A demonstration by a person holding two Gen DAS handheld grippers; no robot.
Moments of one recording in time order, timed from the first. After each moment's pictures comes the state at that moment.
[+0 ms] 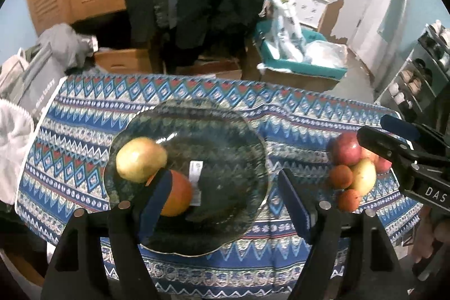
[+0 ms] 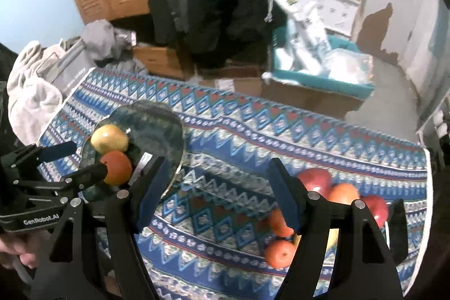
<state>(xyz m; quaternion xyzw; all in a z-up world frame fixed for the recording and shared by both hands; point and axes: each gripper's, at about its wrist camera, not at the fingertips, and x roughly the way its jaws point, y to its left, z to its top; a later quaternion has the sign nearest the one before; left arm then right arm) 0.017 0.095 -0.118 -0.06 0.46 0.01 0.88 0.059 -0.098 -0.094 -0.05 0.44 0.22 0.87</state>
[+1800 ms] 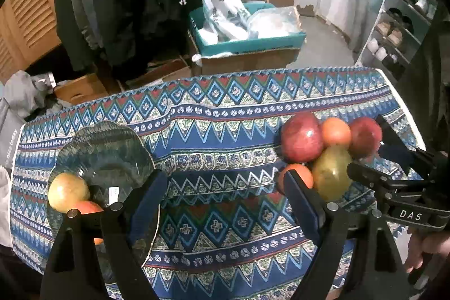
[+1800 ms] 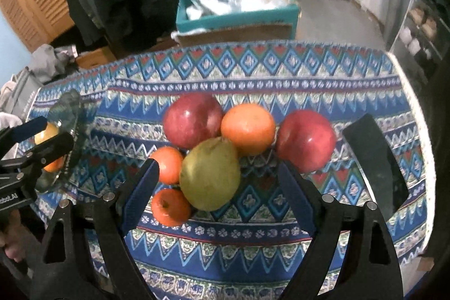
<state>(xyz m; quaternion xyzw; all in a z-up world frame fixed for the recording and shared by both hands) 0.062 -0.042 -0.154 0.03 0.48 -0.05 0.87 0.061 -0.243 -0.183 0.04 0.52 0.11 0.85</state>
